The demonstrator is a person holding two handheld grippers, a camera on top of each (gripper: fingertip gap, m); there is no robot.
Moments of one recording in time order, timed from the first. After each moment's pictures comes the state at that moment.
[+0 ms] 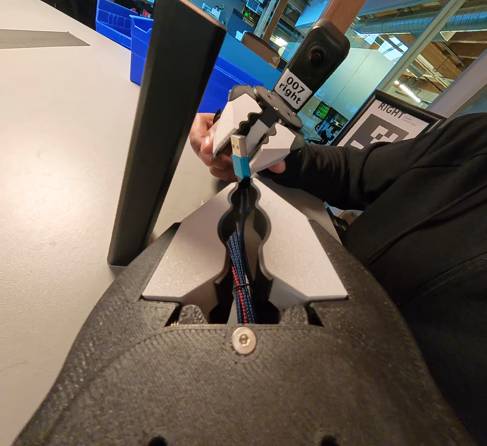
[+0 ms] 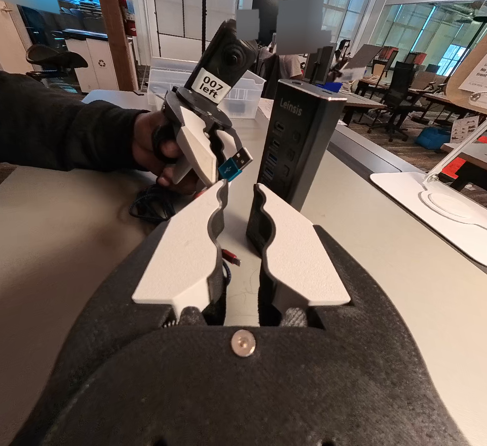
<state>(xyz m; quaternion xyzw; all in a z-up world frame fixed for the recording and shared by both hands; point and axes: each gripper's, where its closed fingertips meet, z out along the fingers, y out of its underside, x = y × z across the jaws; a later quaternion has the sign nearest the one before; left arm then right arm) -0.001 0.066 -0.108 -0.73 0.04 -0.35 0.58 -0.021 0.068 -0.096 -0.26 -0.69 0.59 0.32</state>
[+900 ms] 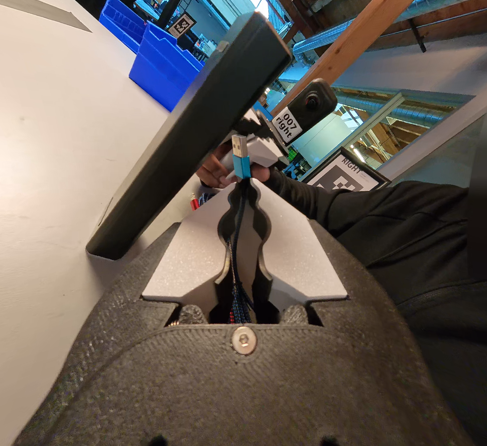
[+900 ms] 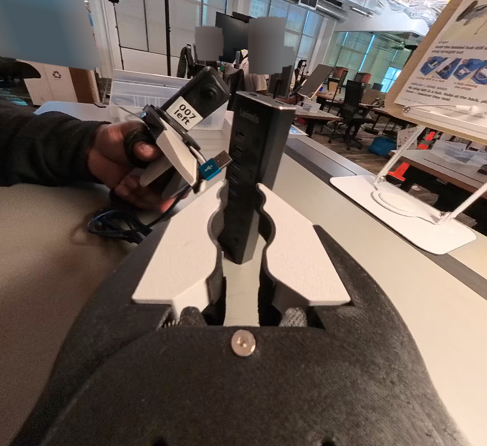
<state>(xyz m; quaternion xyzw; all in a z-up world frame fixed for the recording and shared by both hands) -0.012 0.068 -0.102 -0.69 -0.06 -0.44 0.57 -0.031 0.093 -0.085 -0.29 -0.66 0.58 0.38</state>
